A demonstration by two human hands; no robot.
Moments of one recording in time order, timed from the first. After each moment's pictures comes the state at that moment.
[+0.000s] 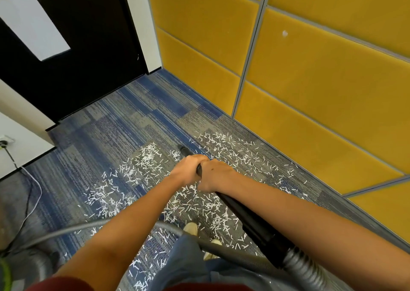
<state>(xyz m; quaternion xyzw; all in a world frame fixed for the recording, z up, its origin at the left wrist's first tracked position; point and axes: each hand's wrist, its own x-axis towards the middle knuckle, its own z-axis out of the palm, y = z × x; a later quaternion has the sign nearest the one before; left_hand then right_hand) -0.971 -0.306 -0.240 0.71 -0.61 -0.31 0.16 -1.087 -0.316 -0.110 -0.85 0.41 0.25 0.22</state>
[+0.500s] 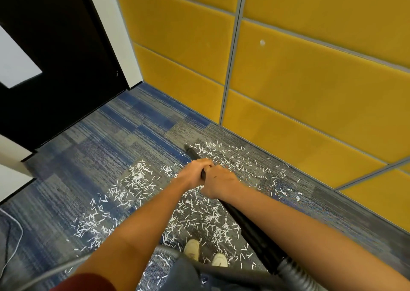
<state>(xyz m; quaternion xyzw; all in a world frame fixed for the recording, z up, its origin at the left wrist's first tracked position) -0.964 -0.364 -0.238 0.66 -0.65 -0.34 0.16 -1.069 -0.354 -0.127 -0.81 0.50 0.23 0.23</state>
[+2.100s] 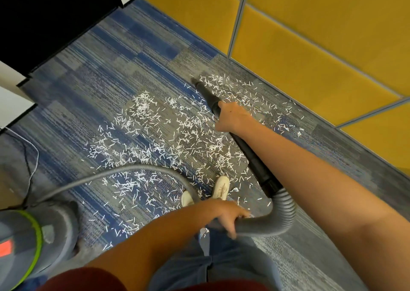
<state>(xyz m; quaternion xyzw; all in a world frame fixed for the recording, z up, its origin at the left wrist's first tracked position) -1.087 -0.110 -0.301 0.37 -0.69 -0.58 -0.22 -1.076 -0.283 -0.194 -0.78 0.53 0.21 0.25</state>
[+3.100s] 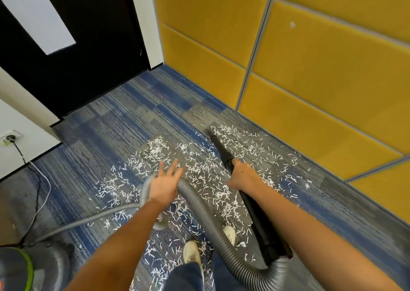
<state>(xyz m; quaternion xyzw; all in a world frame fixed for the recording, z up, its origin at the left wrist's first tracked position) -0.907 -0.135 -0.263 0.80 -0.58 -0.14 -0.05 -1.094 -0.257 -0.198 -0.74 0.58 0.19 0.29</state>
